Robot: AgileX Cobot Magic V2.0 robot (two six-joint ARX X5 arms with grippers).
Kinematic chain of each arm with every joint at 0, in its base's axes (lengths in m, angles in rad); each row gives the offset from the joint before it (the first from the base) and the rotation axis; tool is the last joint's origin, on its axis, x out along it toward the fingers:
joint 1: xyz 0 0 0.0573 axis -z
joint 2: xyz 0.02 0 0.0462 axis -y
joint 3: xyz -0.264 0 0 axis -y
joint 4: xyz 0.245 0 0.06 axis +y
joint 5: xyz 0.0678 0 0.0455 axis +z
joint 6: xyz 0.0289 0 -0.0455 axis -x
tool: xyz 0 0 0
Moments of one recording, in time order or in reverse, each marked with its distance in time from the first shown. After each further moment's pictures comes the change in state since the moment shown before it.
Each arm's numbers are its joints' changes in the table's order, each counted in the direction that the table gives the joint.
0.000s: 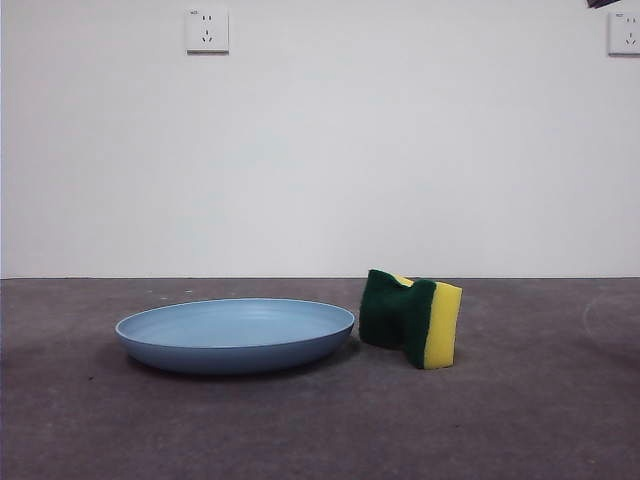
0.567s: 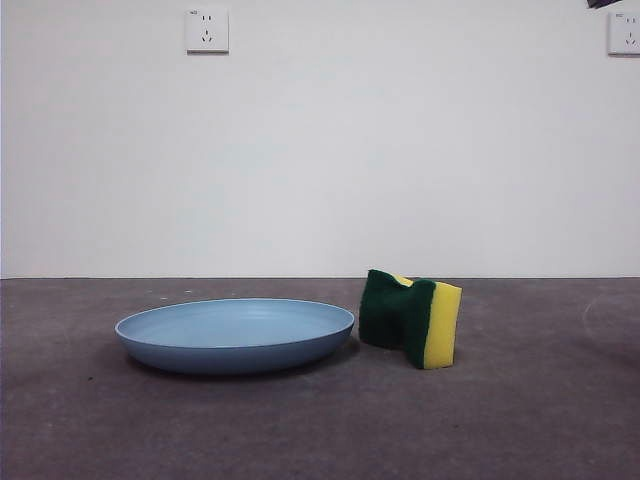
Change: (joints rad) left arm -0.192 0.254 -0.359 -0.130 -0.161 0.034; right arm 0.000 0.000 0.000 0.000 0.000 0.000
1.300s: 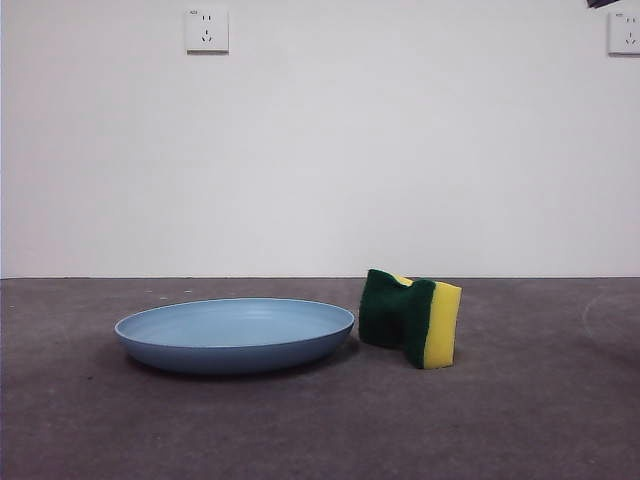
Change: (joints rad) left arm -0.019 0.045 -0.027 0.082 -0.008 0.026; right arm 0.000 0.000 0.000 0.000 0.000 0.000
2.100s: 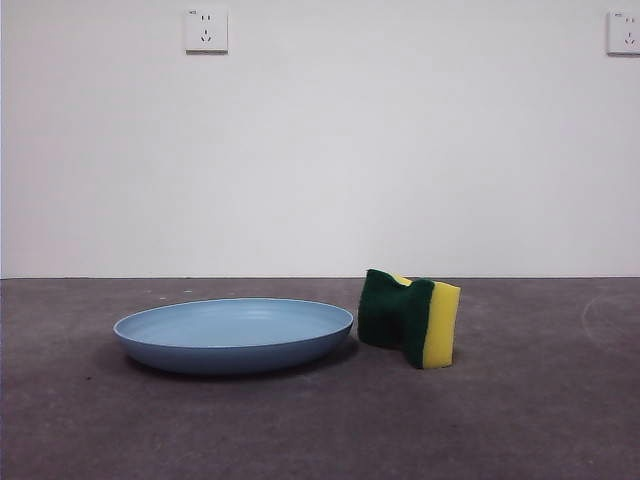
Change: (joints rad) left arm 0.000 0.000 0.000 0.000 0.000 0.000; right arm 0.261 0.155 -0.098 0.026 0.180 0.084
